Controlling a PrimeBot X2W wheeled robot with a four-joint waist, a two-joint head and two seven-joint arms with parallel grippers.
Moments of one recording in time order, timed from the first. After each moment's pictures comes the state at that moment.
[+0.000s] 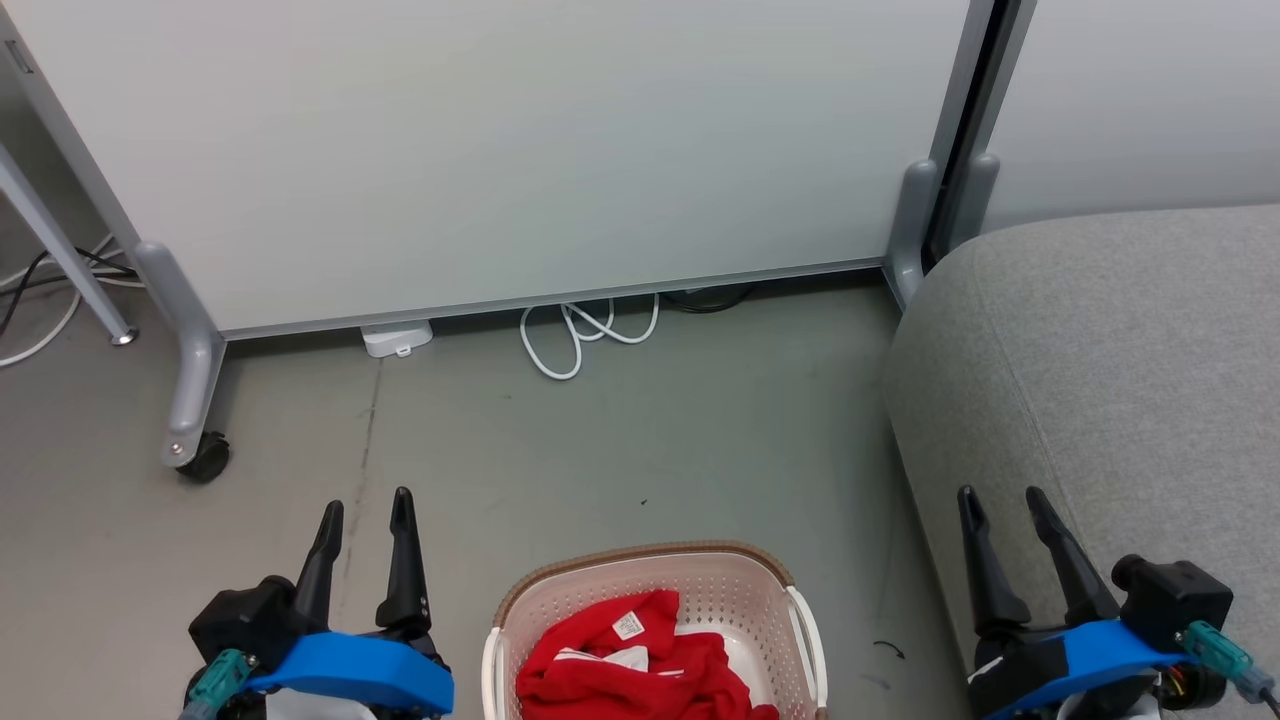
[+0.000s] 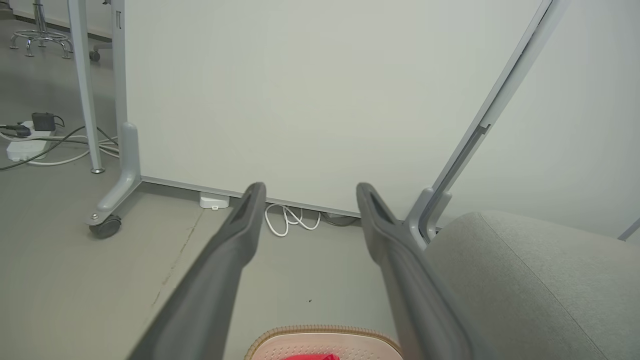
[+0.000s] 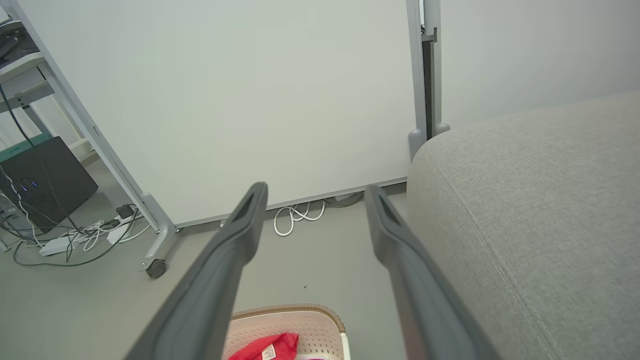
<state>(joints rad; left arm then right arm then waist) -0.05 0.07 -0.11 0.28 -0.42 -0.04 -0.19 -0.05 -0.04 -0.01 0.26 0.29 0.13 -0.19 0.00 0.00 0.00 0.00</state>
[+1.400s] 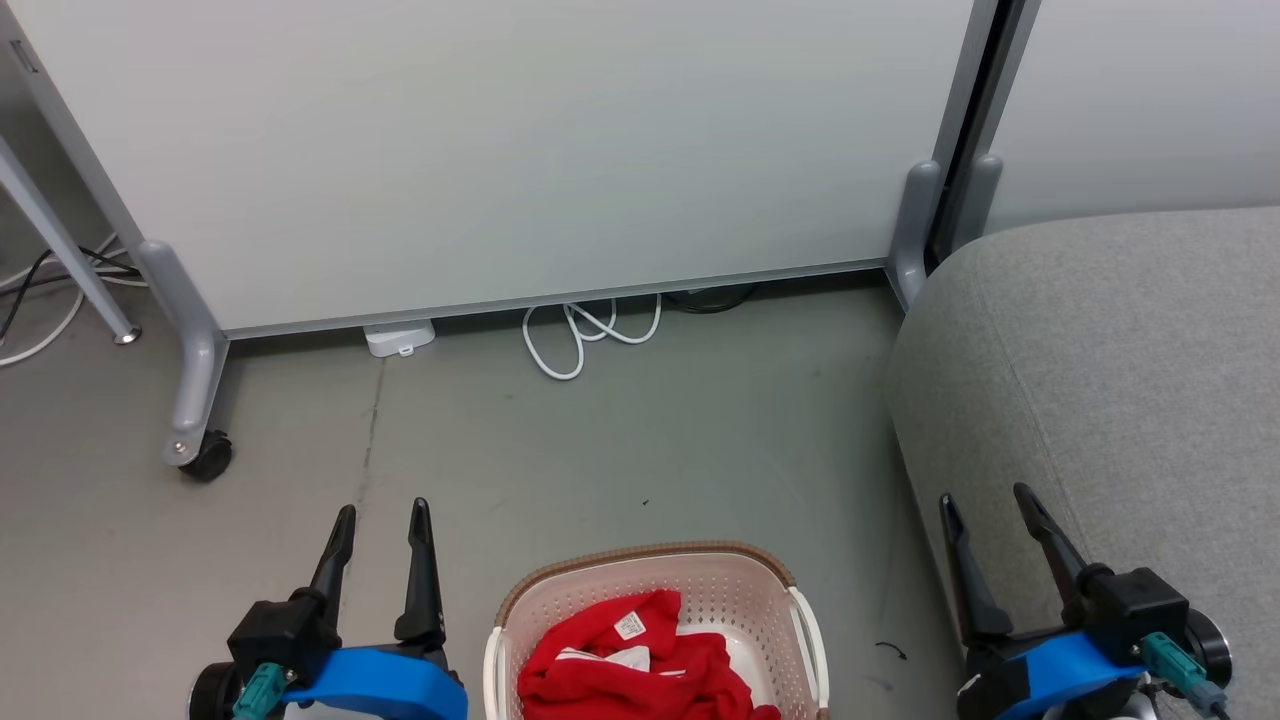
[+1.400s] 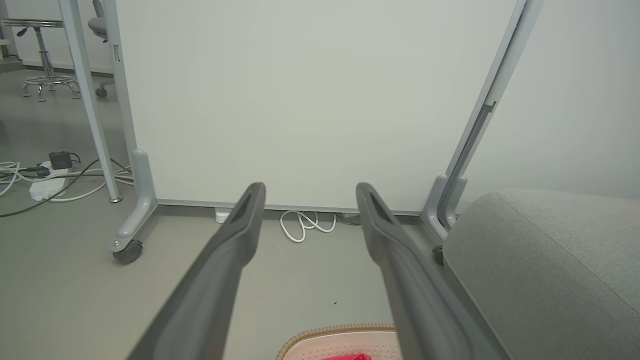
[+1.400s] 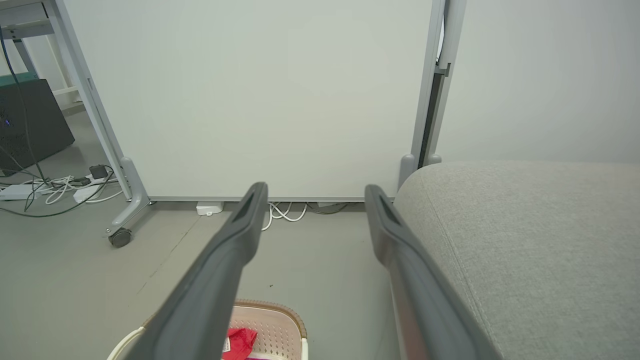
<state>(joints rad) -0.04 0.05 -0.12 0.32 -0.26 -0.04 -0.26 -0.05 -0.05 0.00 0.27 0.06 0.13 -0.25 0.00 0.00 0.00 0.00</state>
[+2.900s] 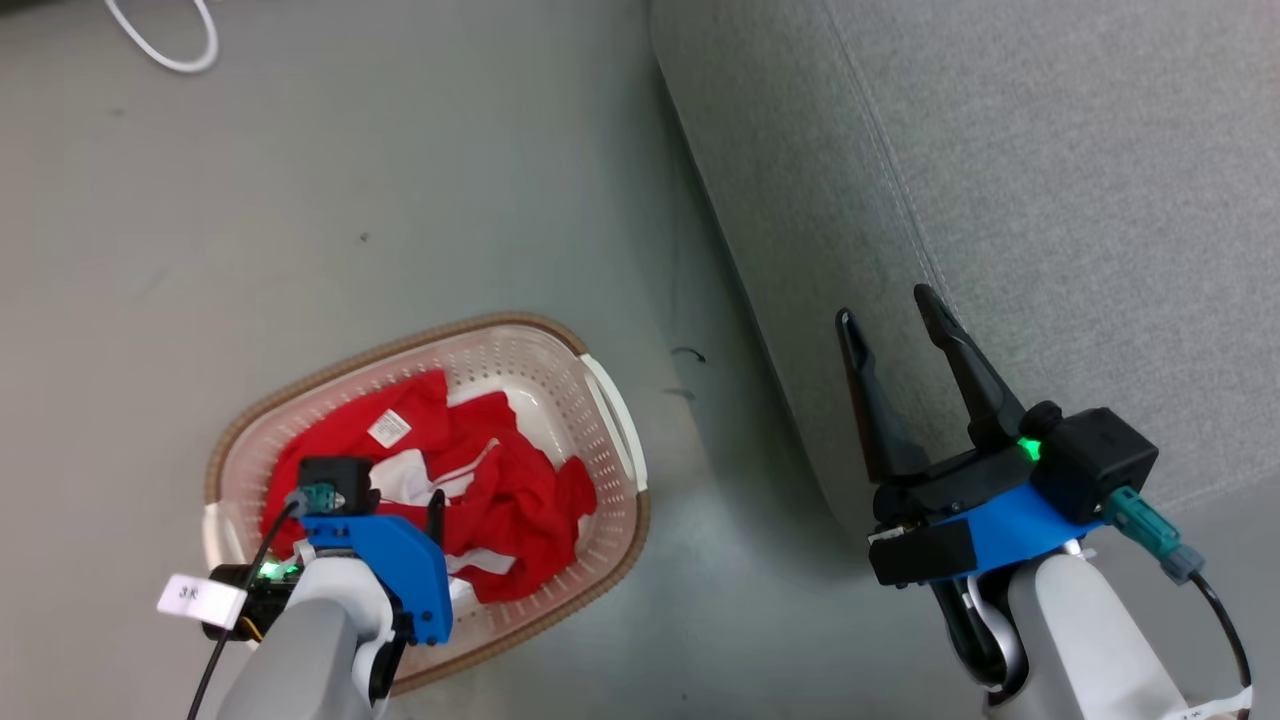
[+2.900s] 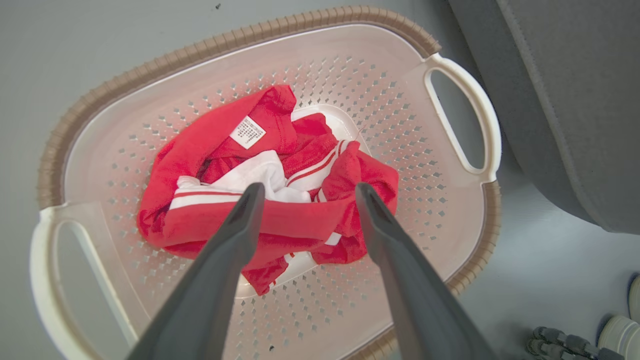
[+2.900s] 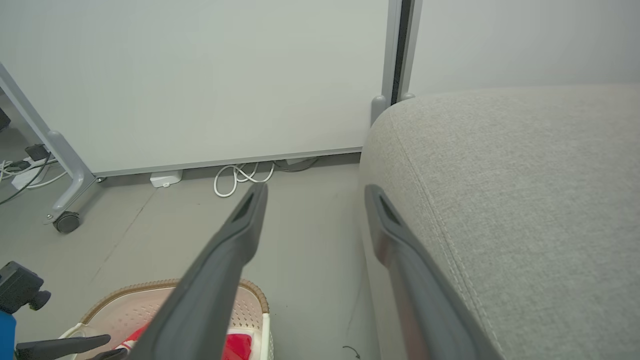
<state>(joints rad) -0.47 0.11 -0.25 0.94 -0.28 -0.10 0.03 -0.31 -0.05 0.19 0.17 0.19 0.13 -0.26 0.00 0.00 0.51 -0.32</state>
